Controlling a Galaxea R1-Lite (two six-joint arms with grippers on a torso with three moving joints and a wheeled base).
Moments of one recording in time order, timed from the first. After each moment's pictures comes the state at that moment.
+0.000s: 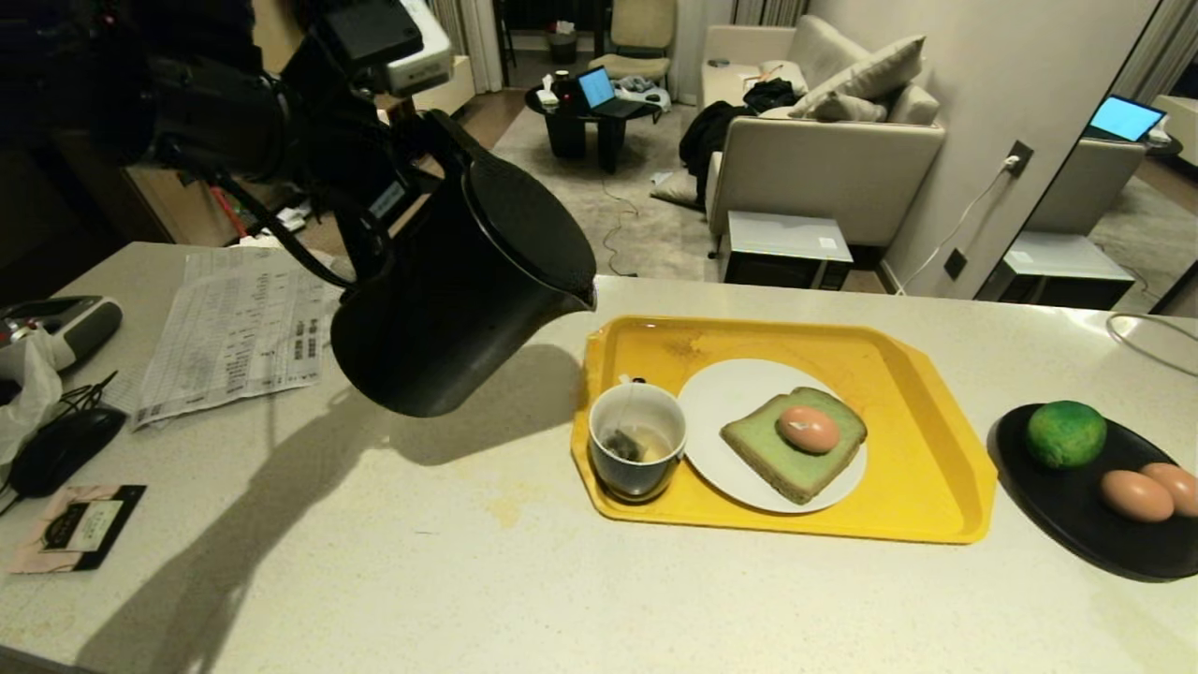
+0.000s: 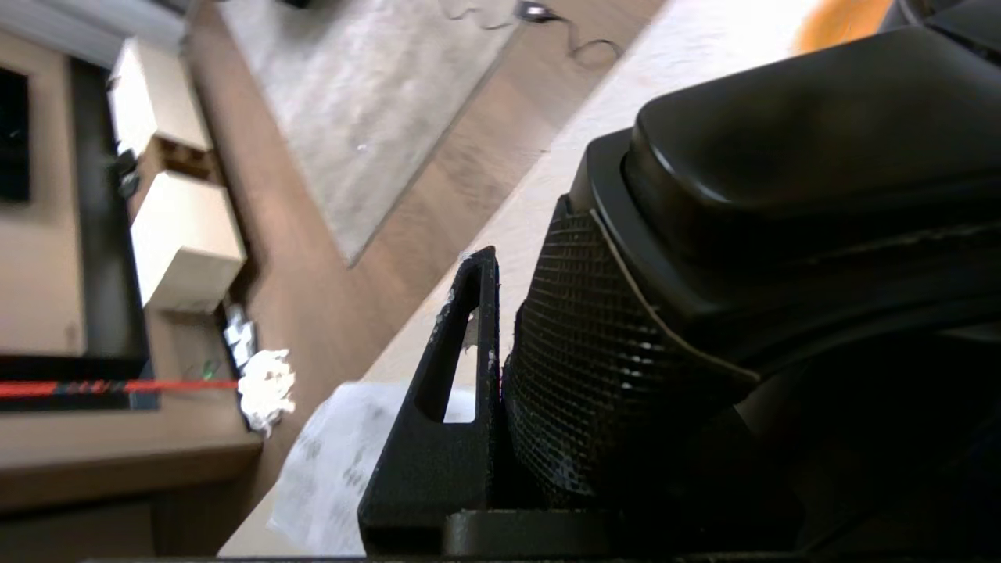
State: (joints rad) left arm -0.40 1.77 -1.93 0.40 0.05 0.84; right arm -0.01 0.00 0.00 -0.01 -0.01 0.01
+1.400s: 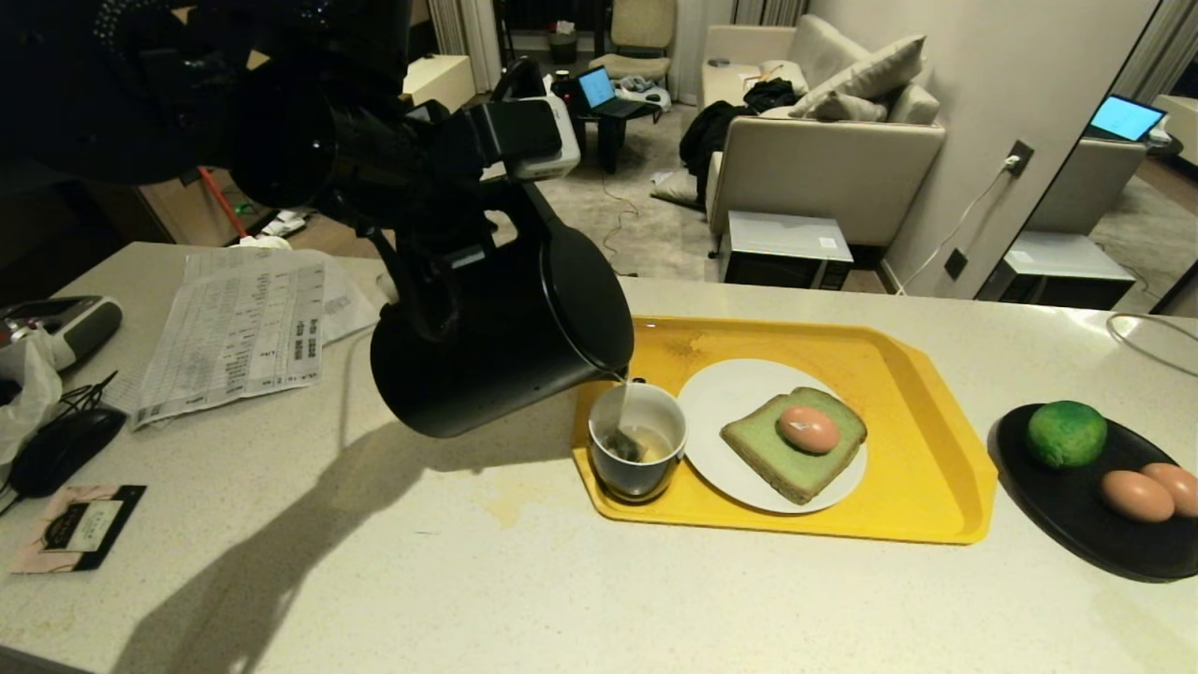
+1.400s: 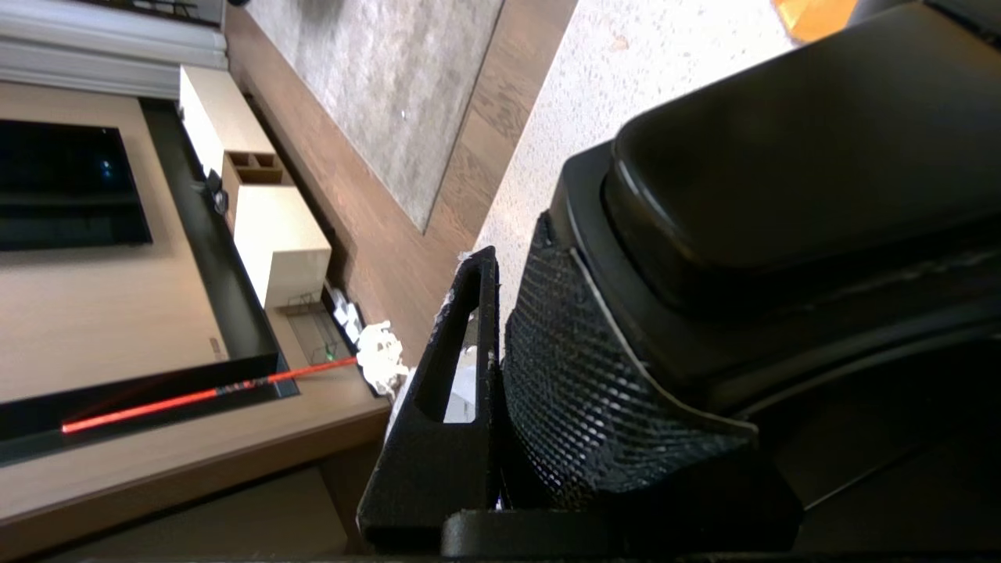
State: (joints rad) left arm -0.60 1.83 -1.94 0.45 0.36 1.05; right arm -0.01 0.00 0.00 -0.01 0.00 0.01
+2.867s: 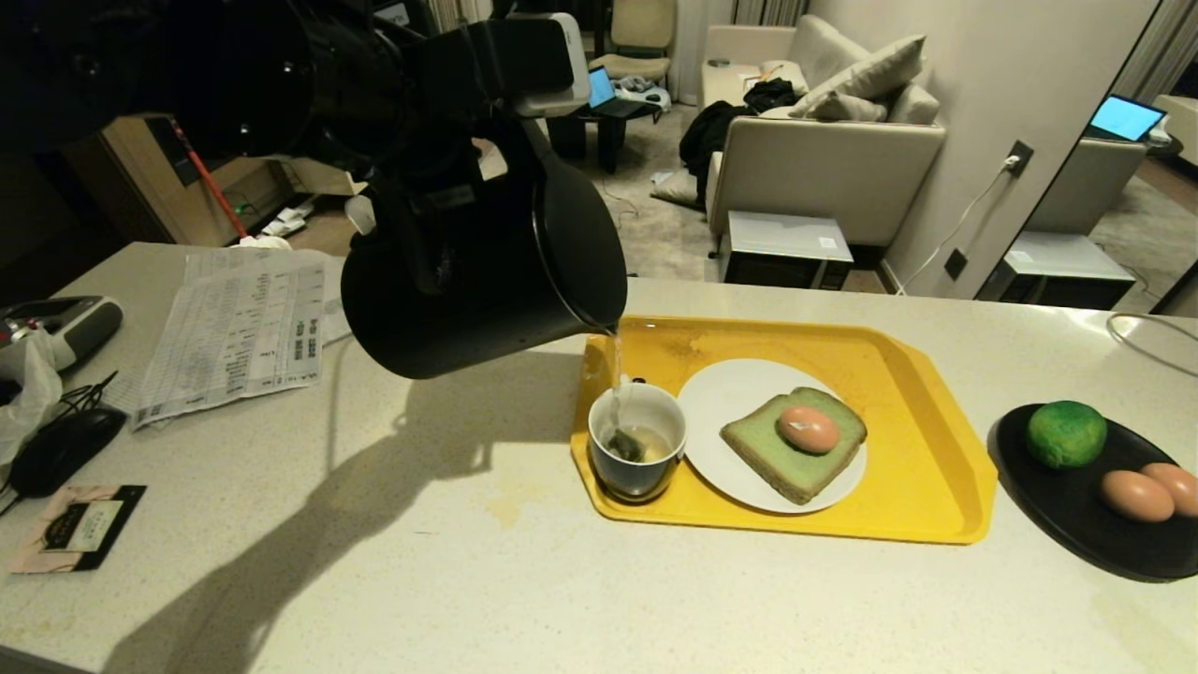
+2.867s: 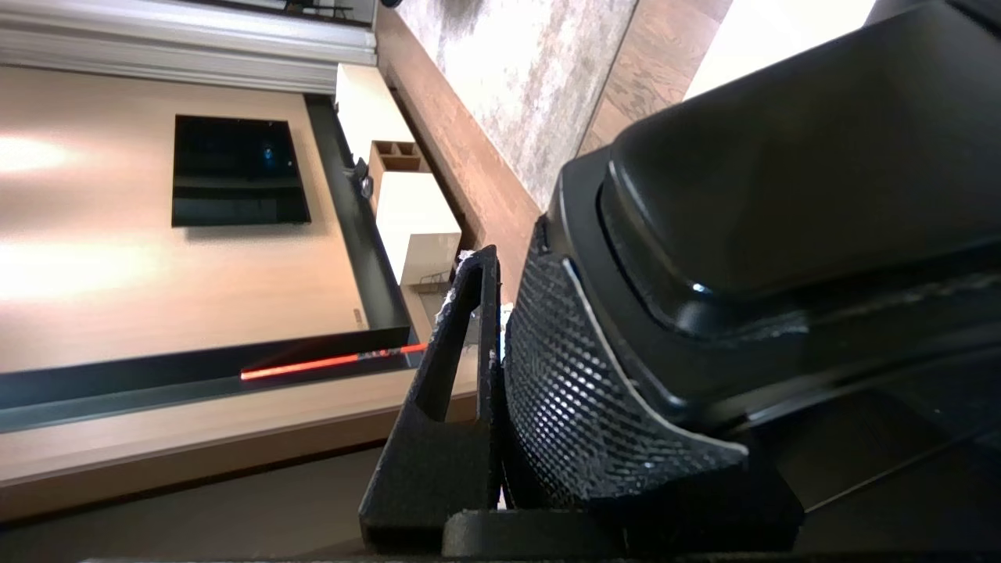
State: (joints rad) left arm -0.69 1.77 -1.95 0.31 0.55 1.23; right arm -0.01 0.00 0.00 -0.01 0.00 0.01
